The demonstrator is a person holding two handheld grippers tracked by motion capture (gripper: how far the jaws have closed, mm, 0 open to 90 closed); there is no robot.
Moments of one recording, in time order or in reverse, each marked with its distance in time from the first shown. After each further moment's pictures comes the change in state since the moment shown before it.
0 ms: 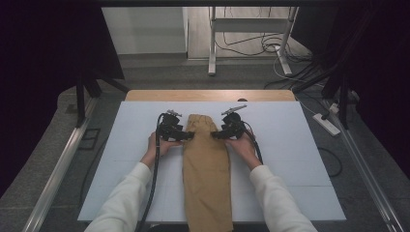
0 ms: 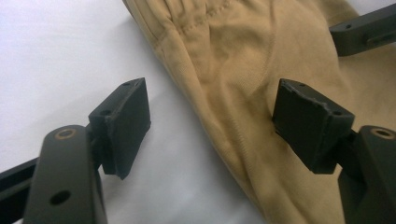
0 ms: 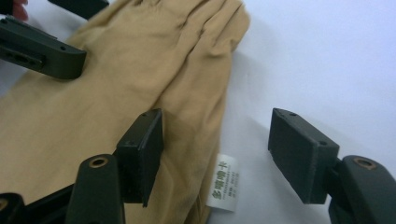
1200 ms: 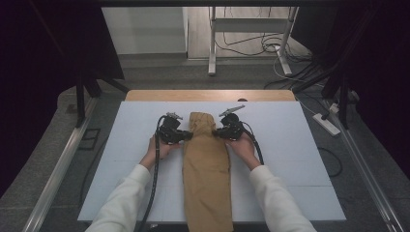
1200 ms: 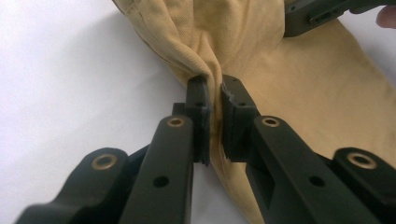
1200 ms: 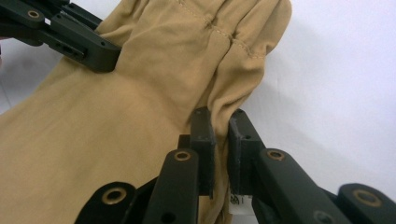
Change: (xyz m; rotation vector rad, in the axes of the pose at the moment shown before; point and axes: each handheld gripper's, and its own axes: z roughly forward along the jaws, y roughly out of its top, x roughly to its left) left arm -0.016 -0.004 -0.014 -0.022 -0.077 0.048; right arm 0.014 0.003 -0.009 0.002 0.048 -0.050
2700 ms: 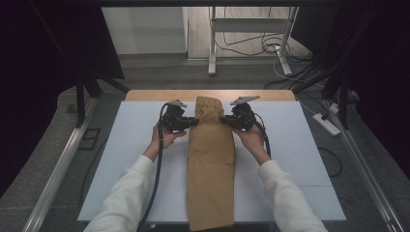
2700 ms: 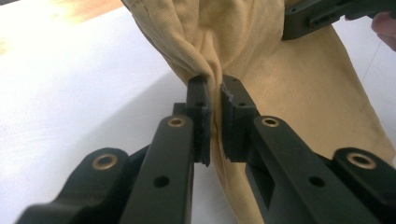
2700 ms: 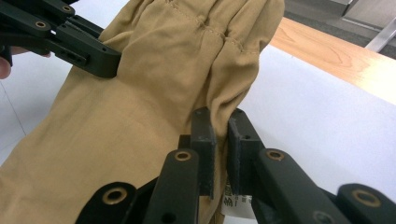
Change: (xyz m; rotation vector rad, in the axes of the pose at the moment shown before) left arm -0.017 0.041 -0.021 -0.109 0.007 0.082; right arm -0.006 0.021 -0.055 -0.147 -0.071 -0.032
